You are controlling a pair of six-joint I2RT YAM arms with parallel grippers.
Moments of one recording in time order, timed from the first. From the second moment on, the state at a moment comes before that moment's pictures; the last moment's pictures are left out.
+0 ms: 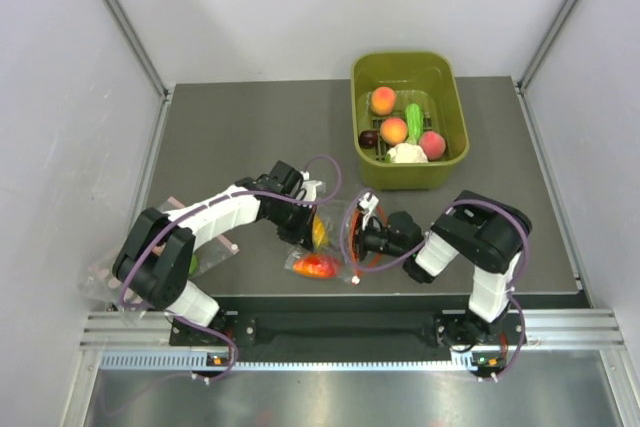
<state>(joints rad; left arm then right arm) -0.58 1.53 0.89 -0.57 0.51 -0.20 0.82 1.85 0.35 1.27 -0.41 0.42</state>
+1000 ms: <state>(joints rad) -0.61 1.45 0.87 -0.54 0.62 -0.18 0.92 1.66 0.32 1.17 -0.18 0.34</state>
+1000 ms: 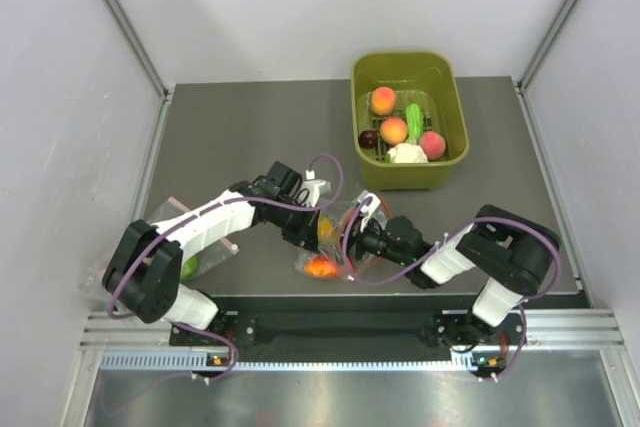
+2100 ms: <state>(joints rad) -0.63 1.43 0.87 -0.51 0.65 -0.16 0.96 1.76 0.40 1.13 -0.05 0.26</state>
